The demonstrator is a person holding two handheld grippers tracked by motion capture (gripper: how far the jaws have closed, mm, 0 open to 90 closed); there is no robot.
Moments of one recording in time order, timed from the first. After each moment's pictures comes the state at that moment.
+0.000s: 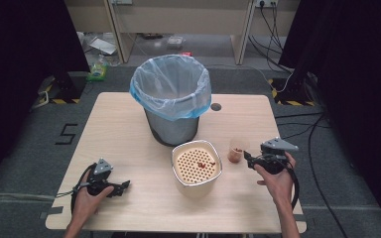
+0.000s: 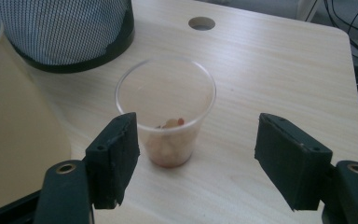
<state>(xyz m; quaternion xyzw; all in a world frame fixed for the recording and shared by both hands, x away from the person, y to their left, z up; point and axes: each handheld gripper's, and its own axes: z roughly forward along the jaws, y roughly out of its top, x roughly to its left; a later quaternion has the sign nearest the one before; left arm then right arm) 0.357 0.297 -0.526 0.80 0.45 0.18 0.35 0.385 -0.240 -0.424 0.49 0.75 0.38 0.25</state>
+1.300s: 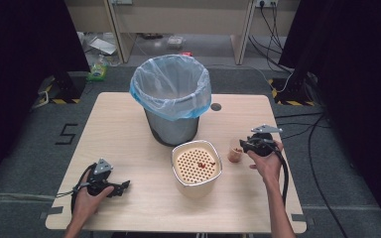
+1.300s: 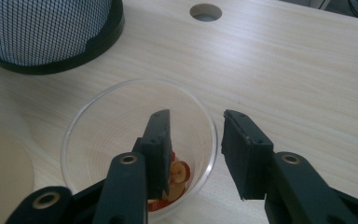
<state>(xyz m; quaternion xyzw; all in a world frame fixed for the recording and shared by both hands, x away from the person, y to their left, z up) 0.357 0.297 -0.526 0.80 0.45 0.18 0.35 0.444 -0.226 -0.439 0.49 0.77 0.35 0.23</state>
